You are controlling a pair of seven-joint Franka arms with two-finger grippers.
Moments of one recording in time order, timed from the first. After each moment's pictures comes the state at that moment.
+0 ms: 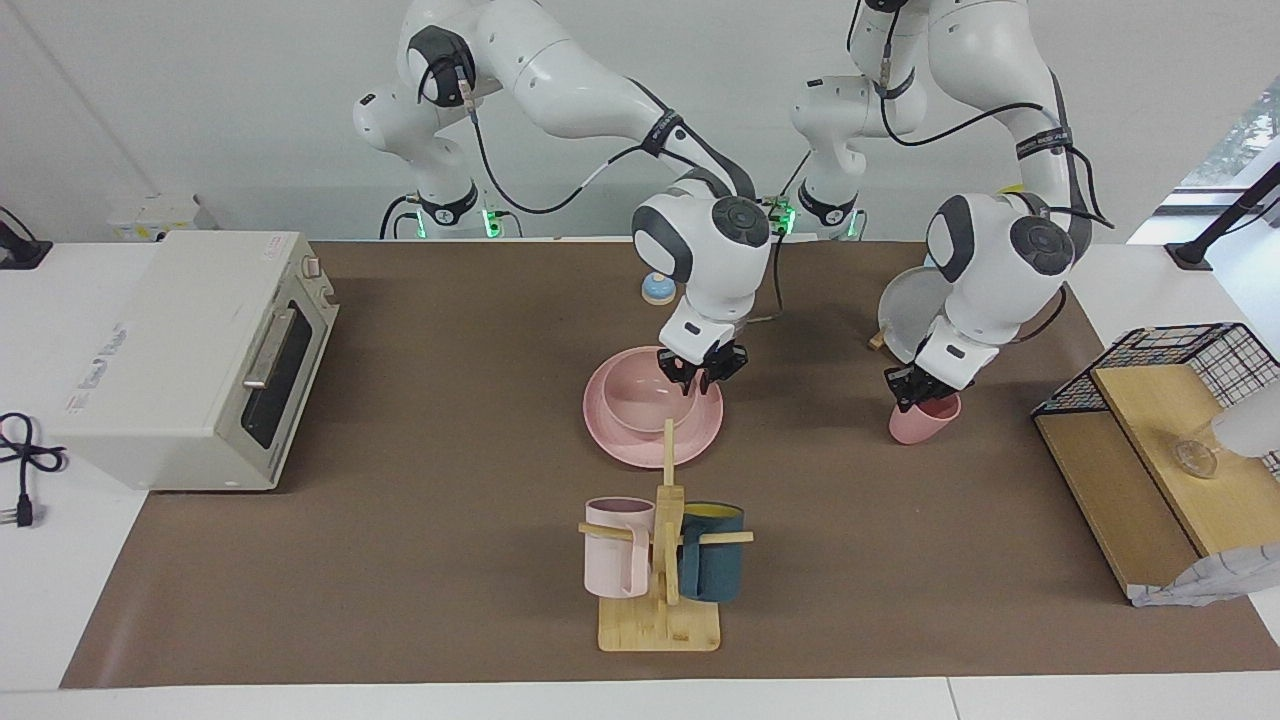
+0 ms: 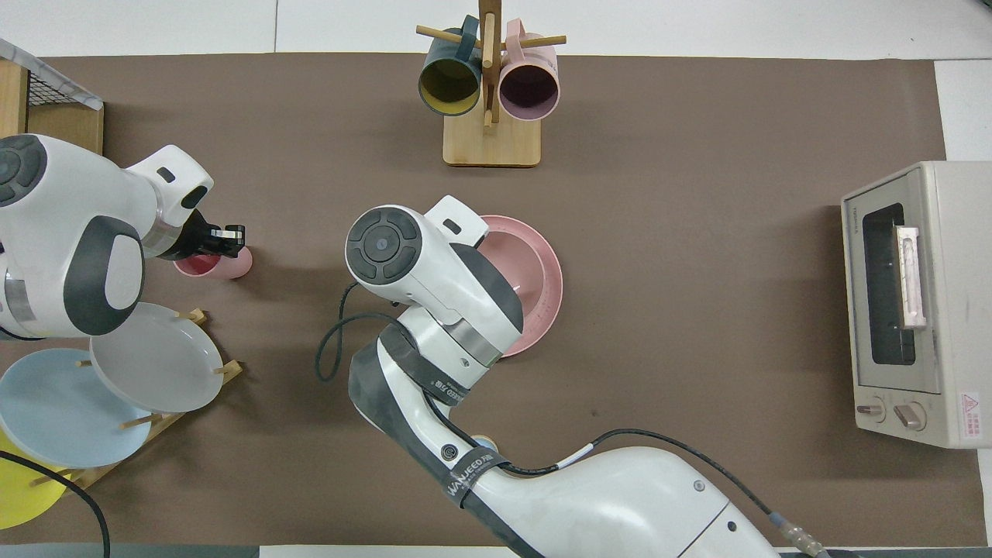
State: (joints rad) left arm -0.09 0.16 -0.03 -1.99 -0.06 2.15 -0.05; right arm 0.75 0.64 -0.03 -1.34 -0.05 1.94 0.67
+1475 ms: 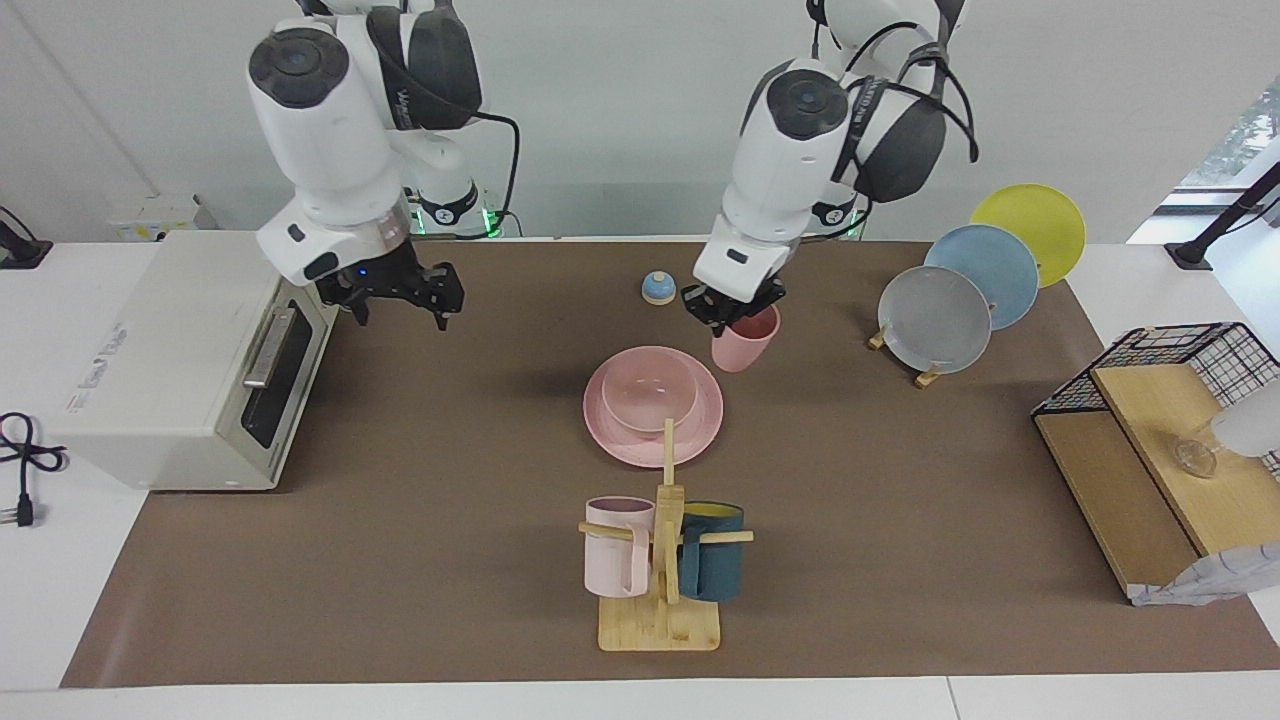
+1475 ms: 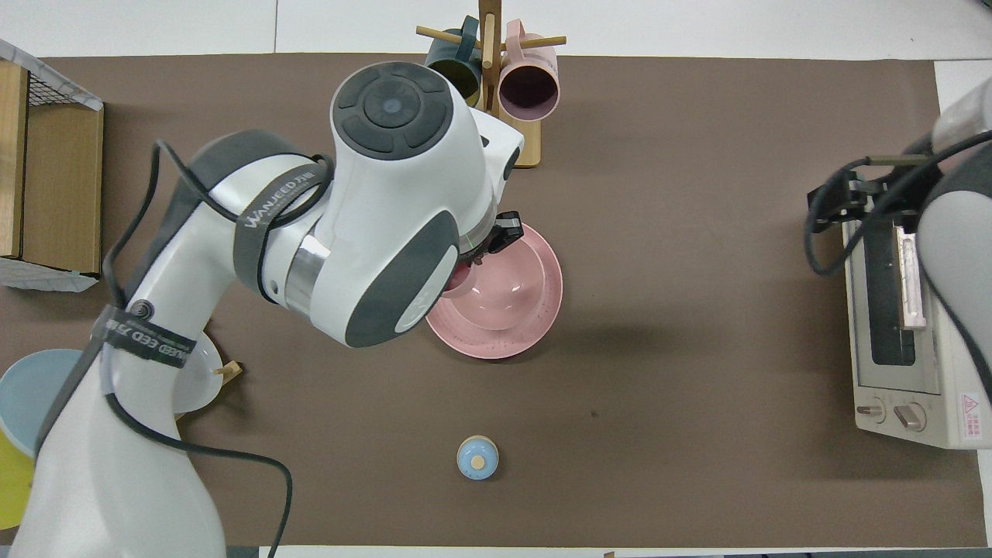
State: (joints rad) left arm -0.63 0.41 -0.05 -1.31 -0.10 1.70 -0.82; right arm 0.22 0.10 -0.23 -1.50 -0.02 1.49 0.03
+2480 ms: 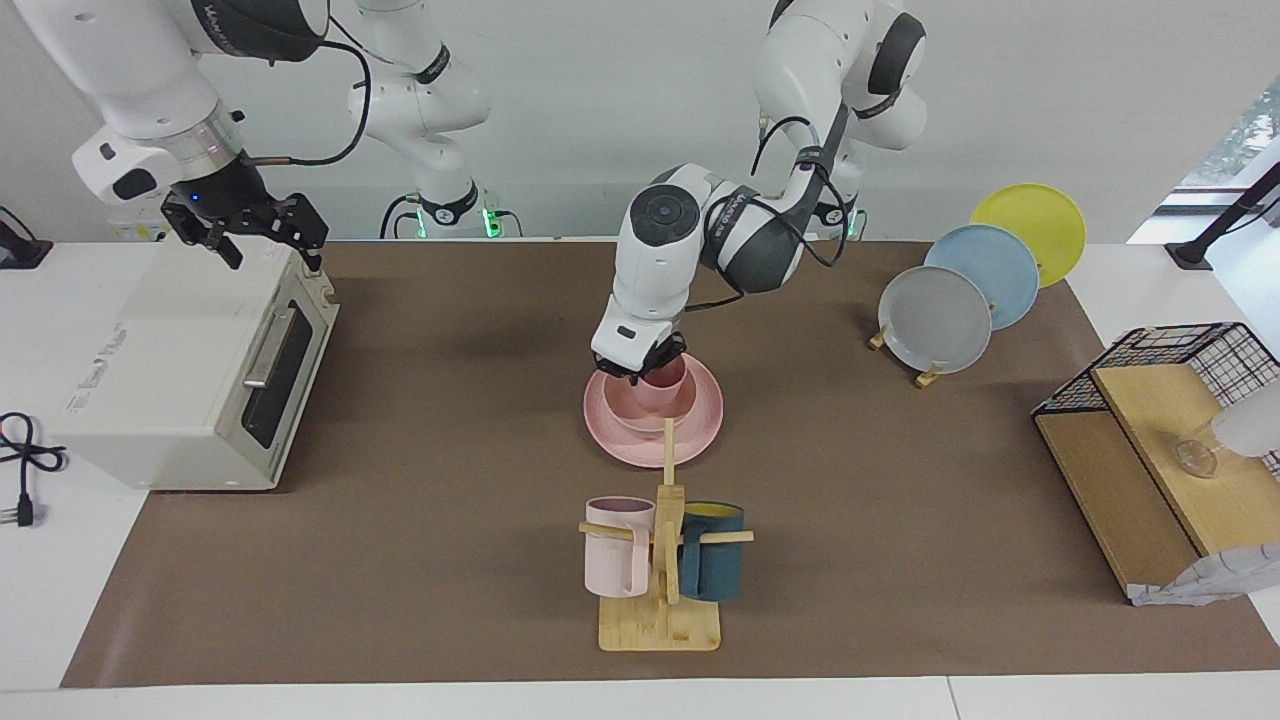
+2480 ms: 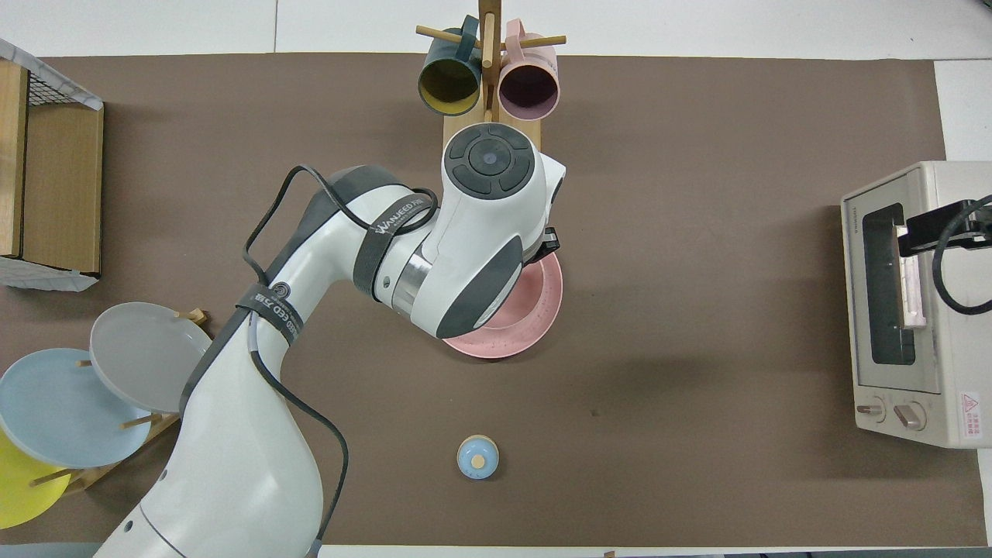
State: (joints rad) left arm -0.69 0.53 -0.04 -1.38 -0.10 1.90 -0.90; right arm 0.19 0.00 -0.26 -1.56 -0.02 1.49 -0.03
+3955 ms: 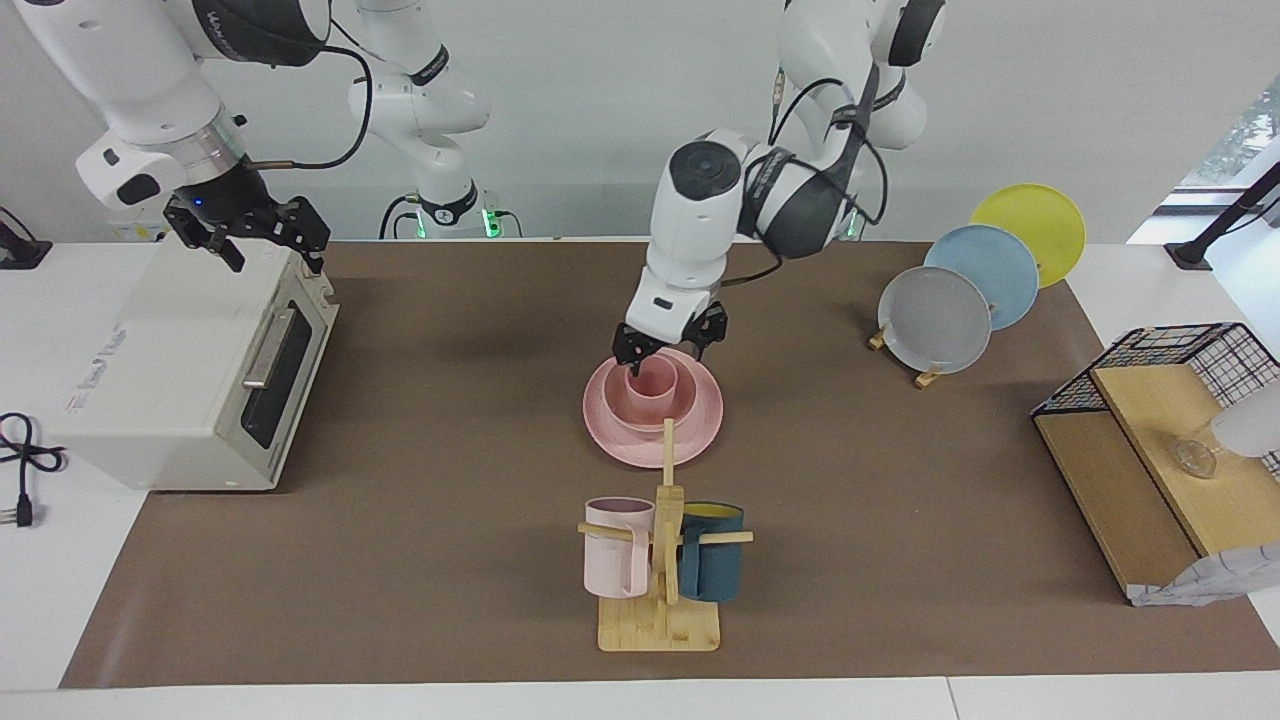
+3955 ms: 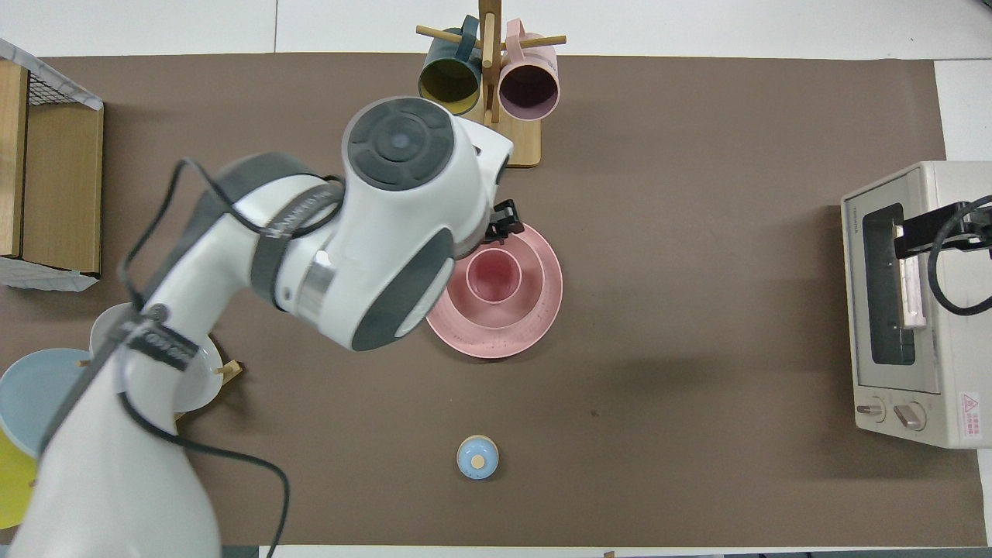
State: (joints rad) left arm -0.61 0.33 -0.02 -1.44 -0.06 1.80 -0.83; right arm 0.02 0.00 -0.09 -1.56 -0.02 1.49 -0.03
